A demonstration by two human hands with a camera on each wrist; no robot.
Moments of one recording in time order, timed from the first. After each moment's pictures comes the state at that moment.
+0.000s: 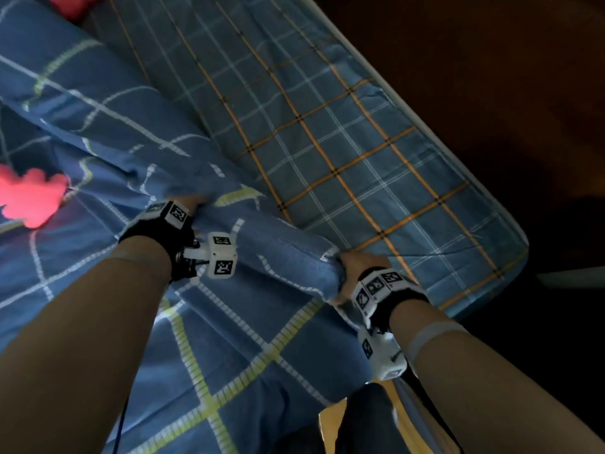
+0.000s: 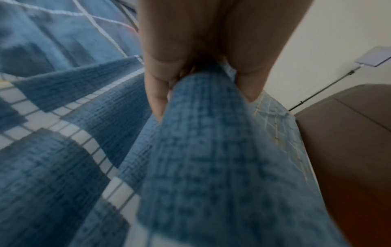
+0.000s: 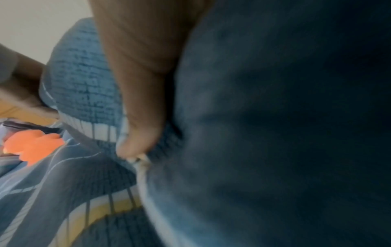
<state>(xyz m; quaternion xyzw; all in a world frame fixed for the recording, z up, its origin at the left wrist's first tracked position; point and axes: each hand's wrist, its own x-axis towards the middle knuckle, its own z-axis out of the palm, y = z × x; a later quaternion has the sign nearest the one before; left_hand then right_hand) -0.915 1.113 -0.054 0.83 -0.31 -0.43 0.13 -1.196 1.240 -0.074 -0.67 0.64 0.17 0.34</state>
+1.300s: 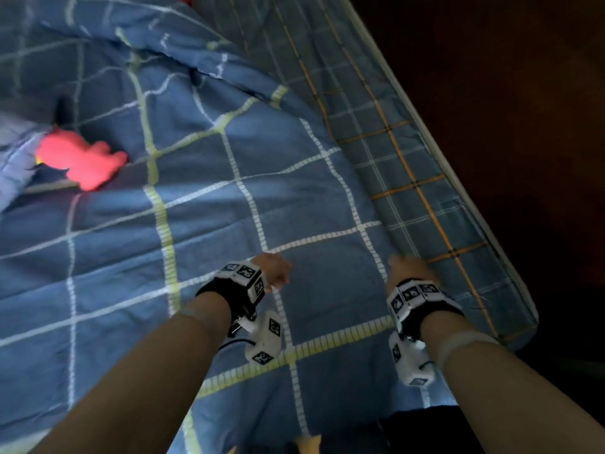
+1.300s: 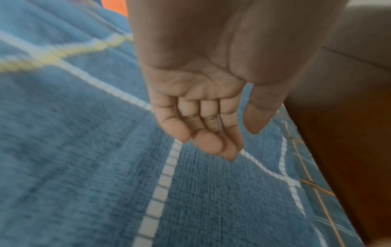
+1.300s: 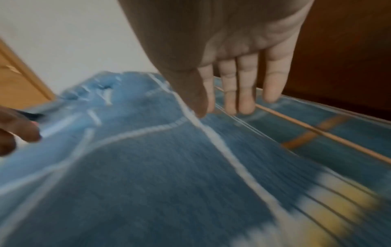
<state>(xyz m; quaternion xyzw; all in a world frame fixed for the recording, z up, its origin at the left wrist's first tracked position) -1.020 1.195 -0.065 0.75 -0.32 -0.58 -0.01 -1.260 1.191 -0.076 -0.62 0.72 0.16 0.27</state>
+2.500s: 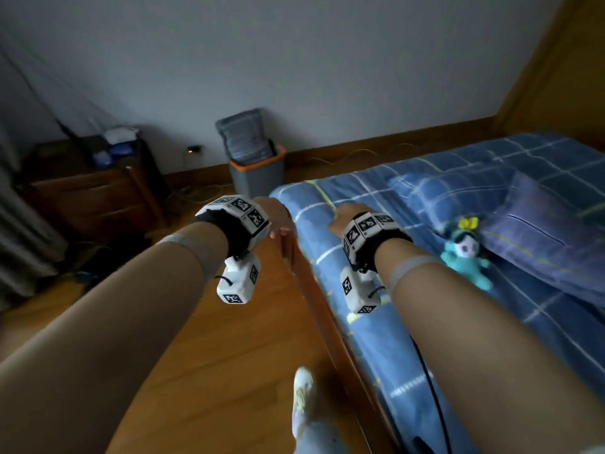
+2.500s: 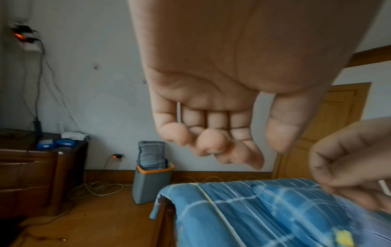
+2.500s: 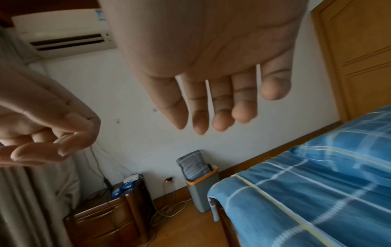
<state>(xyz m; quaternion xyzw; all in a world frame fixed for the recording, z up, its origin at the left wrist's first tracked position) -0.420 2.016 0.226 0.96 -0.05 -0.23 0.11 -0.426 1.854 0.217 -0.98 -0.05 0.17 0.06</state>
